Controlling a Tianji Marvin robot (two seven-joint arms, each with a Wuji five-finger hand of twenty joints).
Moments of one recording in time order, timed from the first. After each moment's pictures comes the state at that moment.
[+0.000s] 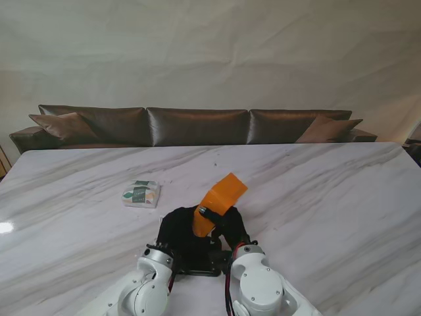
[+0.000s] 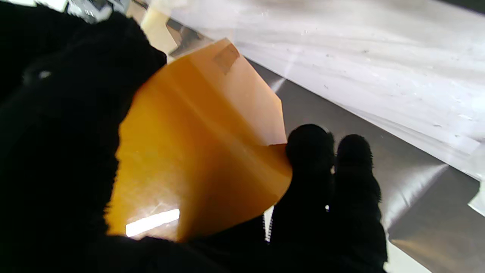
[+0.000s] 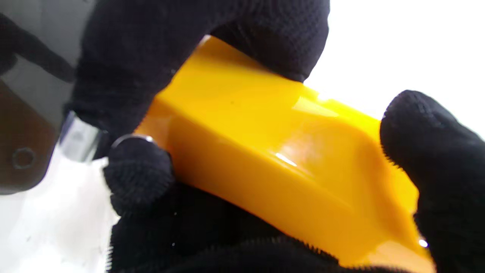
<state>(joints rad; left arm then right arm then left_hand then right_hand) 1.49 -1.20 -0.84 -1.44 0.65 -0.01 0.56 -1.63 -1.31 0.95 -1.69 0.19 0.08 -0.44 0.58 -1.01 0.73 -0.04 0.74 -0.21 1.32 1.25 0.98 -0.17 1.22 1.04 0.93 0.13 1.20 1.02 0.71 0.15 -0.24 0.64 0.15 -0.78 1.17 -0.09 0.91 0.06 0.85 0.46 1.10 0.12 0.73 0.56 1.03 0.14 0.77 0.50 0.87 0.17 1.60 0.42</state>
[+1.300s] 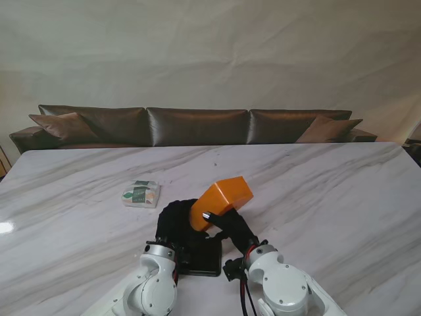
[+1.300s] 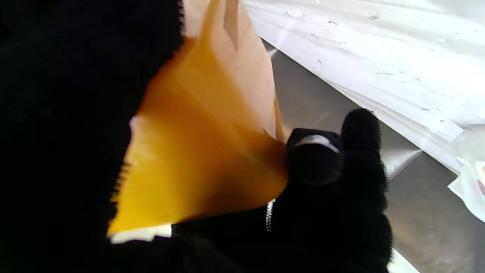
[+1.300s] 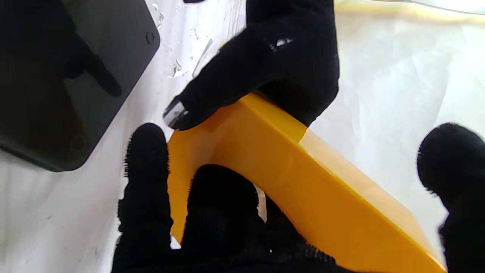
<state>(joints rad) 1.50 -1.26 -0.87 -1.44 0.58 0.03 0.63 -1.70 -1.22 1.06 -1.80 0.08 0.16 -0.13 0.66 -1.32 0.84 -0.03 0.95 -0.21 1.34 1.30 1.09 -0.09 1.24 1.04 1.09 0.14 1.32 0.97 0.94 0.18 -0.24 0.62 0.00 -0.57 0.90 0.15 0.30 0.10 0.61 0.21 0.51 0.12 0.50 0.30 0.54 0.00 0.38 0.29 0.44 0.23 1.20 0.45</state>
